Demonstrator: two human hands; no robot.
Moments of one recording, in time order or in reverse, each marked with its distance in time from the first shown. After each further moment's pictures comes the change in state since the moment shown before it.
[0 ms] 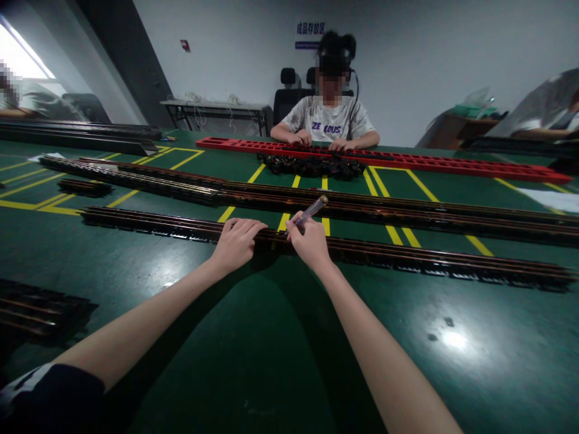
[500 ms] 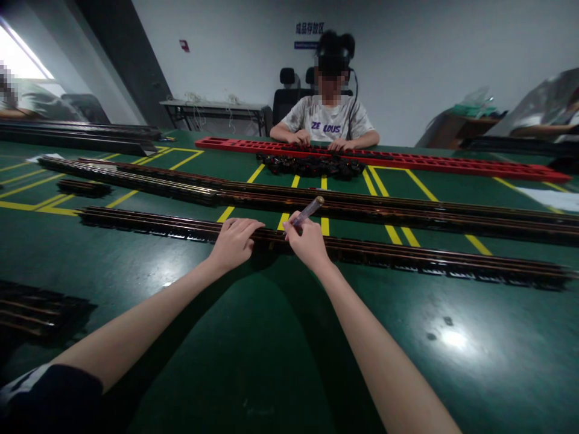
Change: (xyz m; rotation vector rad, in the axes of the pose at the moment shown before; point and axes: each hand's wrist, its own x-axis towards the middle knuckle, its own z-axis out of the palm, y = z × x) left_hand 0.001 -0.001 -0.003 -0.048 -0.002 -0.029; right_hand 0.000 0.003 0.001 0.016 -0.042 0.019
